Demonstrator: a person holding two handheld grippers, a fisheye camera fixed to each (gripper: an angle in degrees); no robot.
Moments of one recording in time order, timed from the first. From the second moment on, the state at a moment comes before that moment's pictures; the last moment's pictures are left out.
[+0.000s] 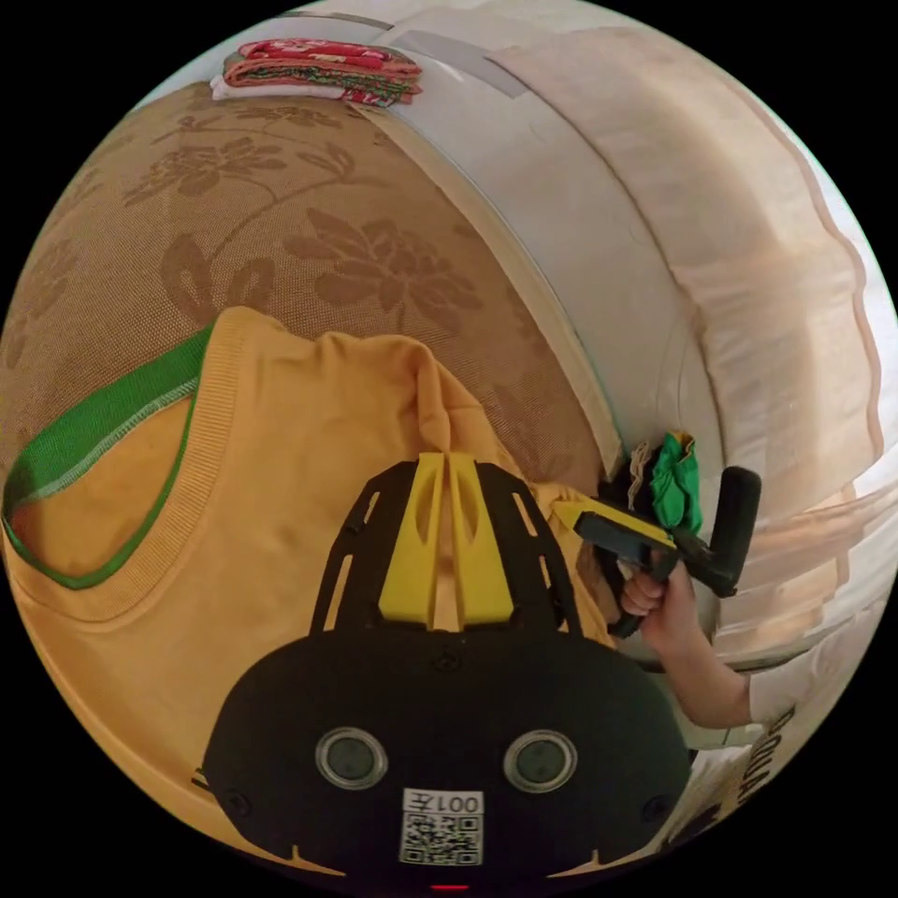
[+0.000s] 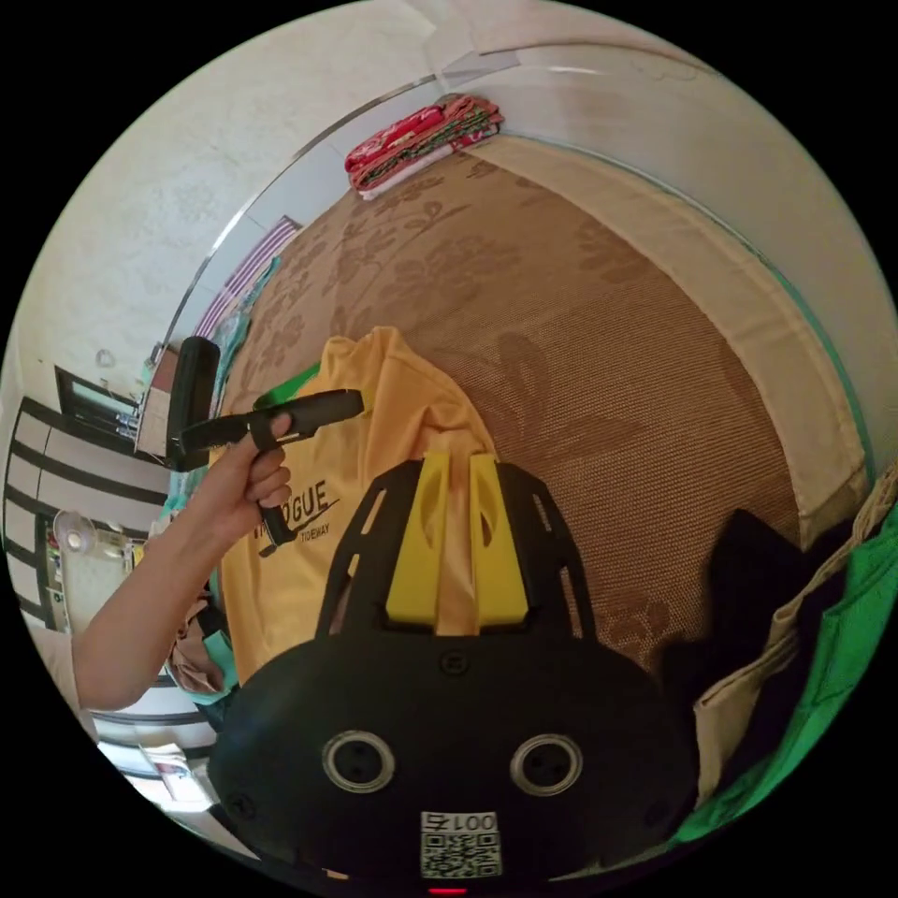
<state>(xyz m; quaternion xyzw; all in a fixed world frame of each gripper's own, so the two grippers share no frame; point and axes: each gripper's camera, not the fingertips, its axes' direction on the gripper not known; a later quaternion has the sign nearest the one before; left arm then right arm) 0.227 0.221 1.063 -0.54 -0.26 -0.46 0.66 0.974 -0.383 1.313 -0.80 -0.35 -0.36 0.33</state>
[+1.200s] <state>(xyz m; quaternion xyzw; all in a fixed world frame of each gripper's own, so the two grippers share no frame) 0.110 0.230 1.109 -0.58 -0.15 -0.45 0.66 1.060 -0.381 1.342 -0.82 -0.35 -0.23 0.39</state>
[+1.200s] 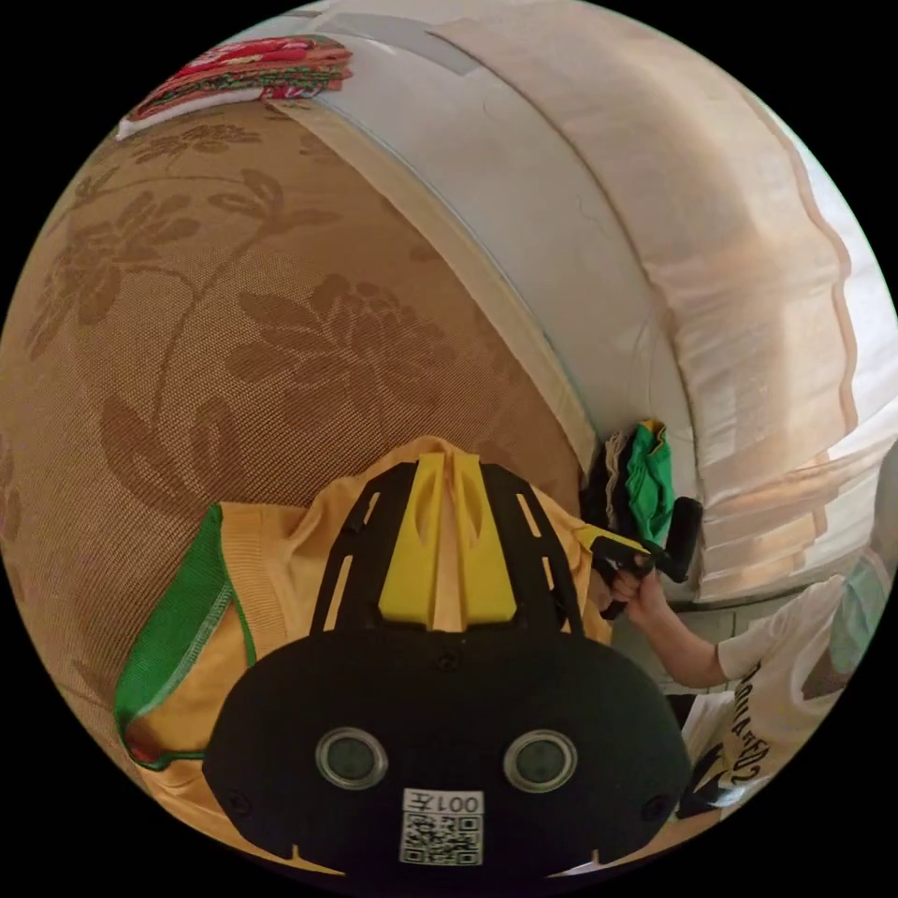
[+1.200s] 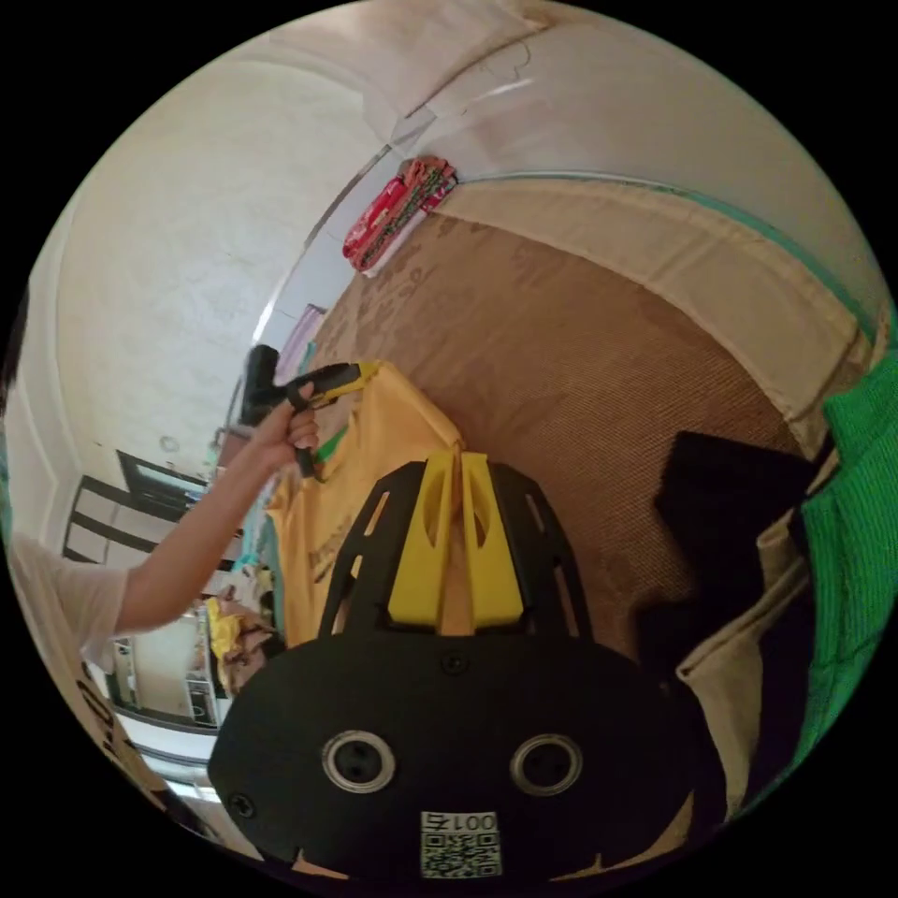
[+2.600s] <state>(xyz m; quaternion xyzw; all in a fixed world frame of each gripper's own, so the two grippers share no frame) 0.620 0.219 0.922 -0.51 -0.26 -0.53 0.62 1.142 -0.559 1.028 -0.47 -0.72 -0.50 -0.09</state>
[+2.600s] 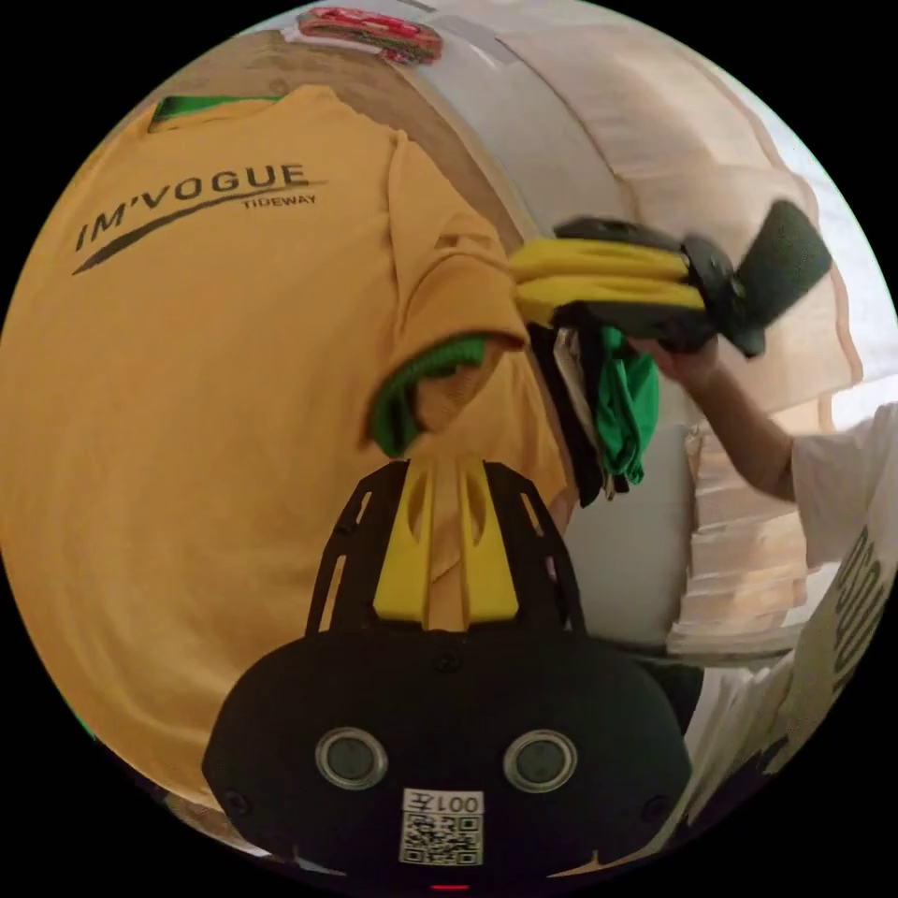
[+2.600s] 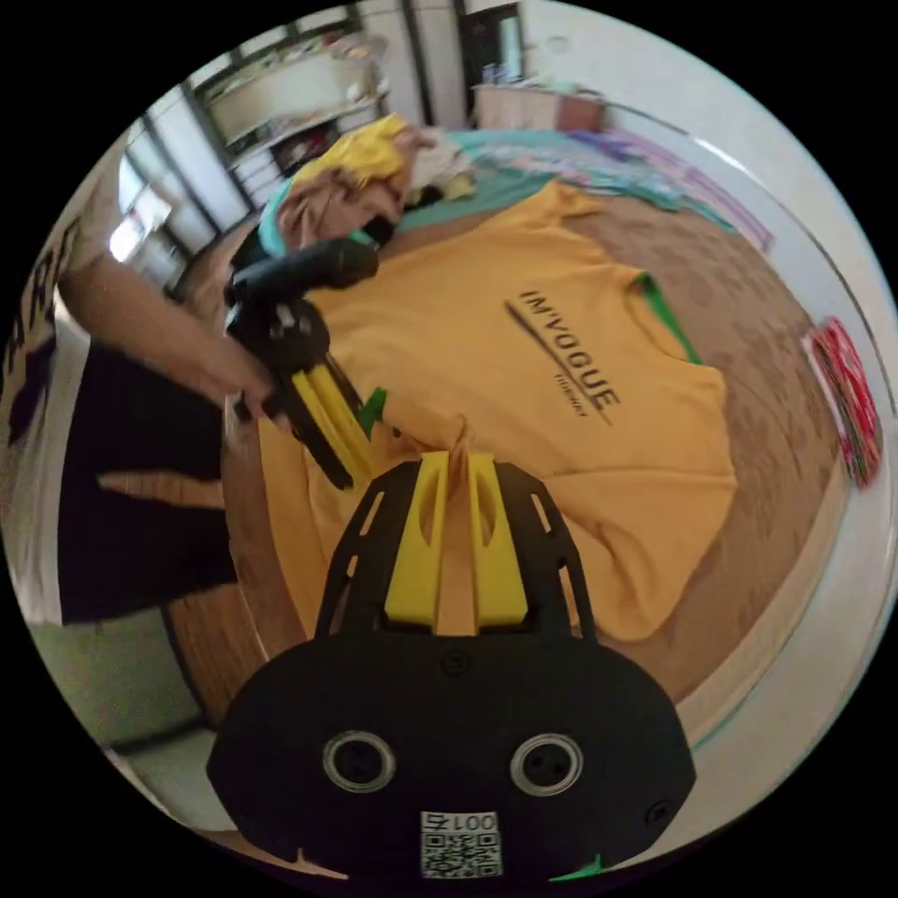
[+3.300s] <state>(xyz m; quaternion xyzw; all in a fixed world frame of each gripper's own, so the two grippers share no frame) 0.687 0.194 0.857 -0.57 -0.26 -0.45 0.63 1.262 -0.591 1.025 -0.59 -0.62 -0.50 0.10</state>
